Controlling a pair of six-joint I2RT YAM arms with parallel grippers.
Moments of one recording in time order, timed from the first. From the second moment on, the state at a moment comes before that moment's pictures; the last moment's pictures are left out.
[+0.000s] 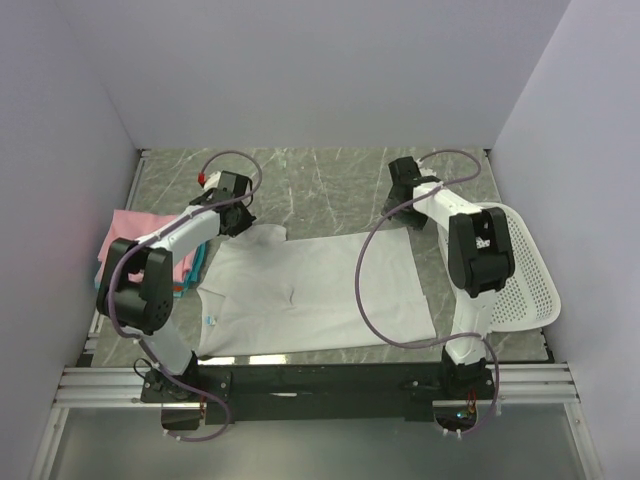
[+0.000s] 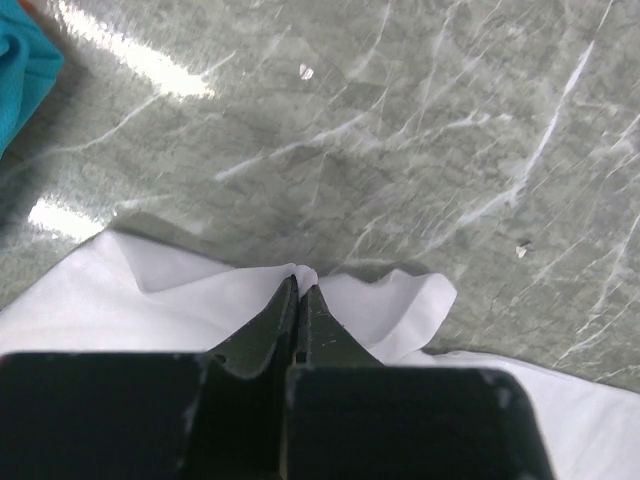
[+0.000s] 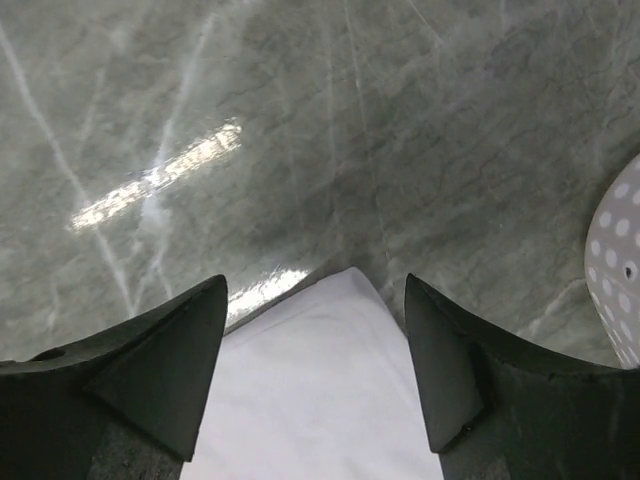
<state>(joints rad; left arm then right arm) -0.30 1.69 1.15 -0.40 -0.26 -0.85 0.22 1.98 1.43 -0.58 0.34 0.63</state>
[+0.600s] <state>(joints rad) -0.31 1.62 1.09 -0.37 -0.26 -0.85 0.20 2.03 1.43 -0.56 0.27 0.62</state>
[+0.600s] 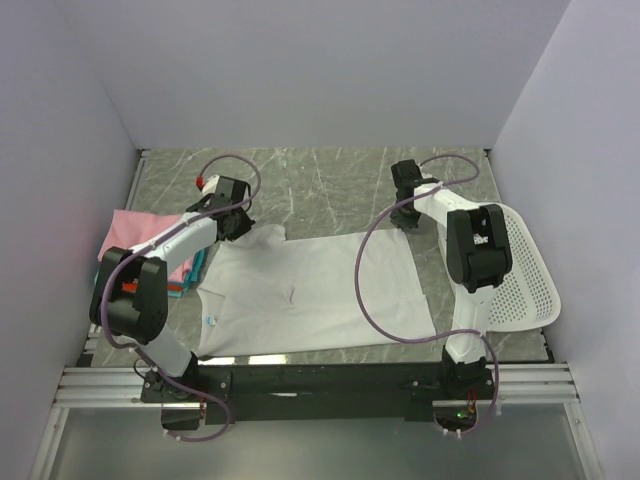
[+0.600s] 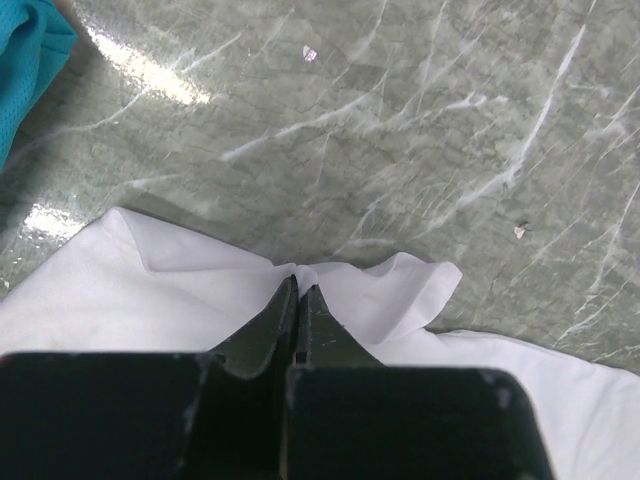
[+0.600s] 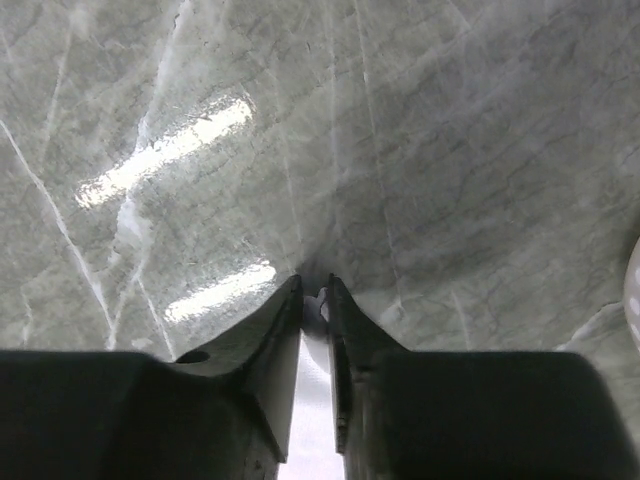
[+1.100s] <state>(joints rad) -0.32 1.53 1.01 -0.37 -0.25 -0.87 0.20 1.94 1.32 -0.52 0.28 0.61</state>
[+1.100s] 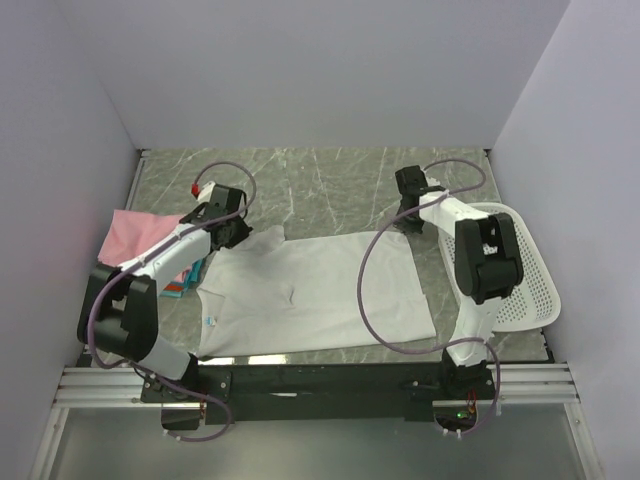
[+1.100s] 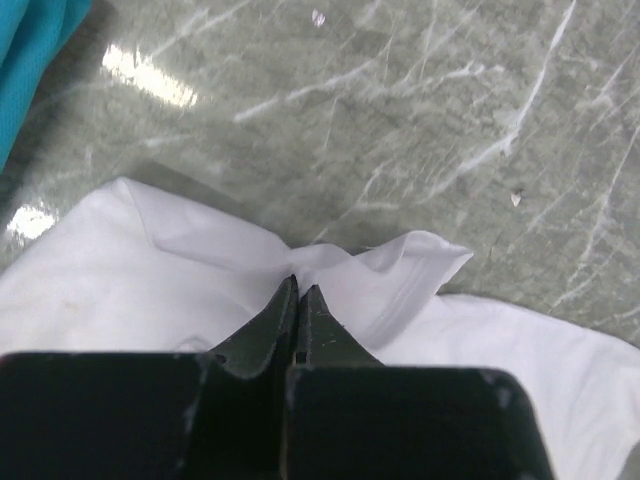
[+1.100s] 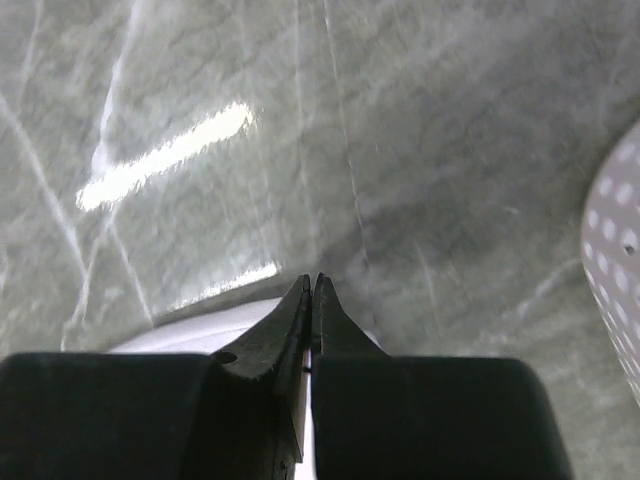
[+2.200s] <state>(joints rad) -0.38 0.86 0.64 -0.54 -0.27 -1.07 0.27 1.34 0.93 -0.50 0.30 0.60</state>
